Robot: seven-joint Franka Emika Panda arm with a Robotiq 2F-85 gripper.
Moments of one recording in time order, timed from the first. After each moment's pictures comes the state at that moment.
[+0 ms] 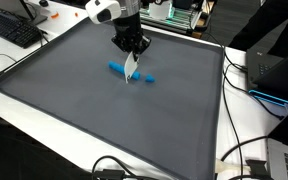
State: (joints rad) arm 0.10 0.39 0.08 -1.93 0.04 2.22 -0.01
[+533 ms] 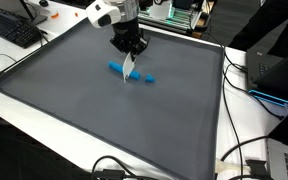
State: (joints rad) arm 0.10 0.40 0.07 -1.94 -0.01 2.22 -0.01
